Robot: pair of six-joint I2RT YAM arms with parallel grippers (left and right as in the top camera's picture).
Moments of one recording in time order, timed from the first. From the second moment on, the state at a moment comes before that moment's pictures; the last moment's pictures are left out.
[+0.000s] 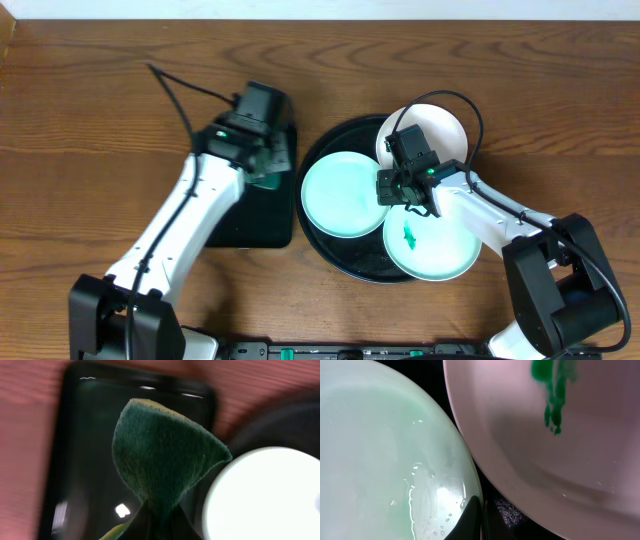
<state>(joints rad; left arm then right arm) -0.31 1.57 1.23 -0.84 -0.15 -0.45 0.46 1.76 0.96 -0.38 -0.05 0.41</state>
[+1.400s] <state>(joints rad) -0.18 1.61 1.04 -0.74 -0.13 -0.38 0.46 1.76 0.96 -0.38 -0.05 0.41</state>
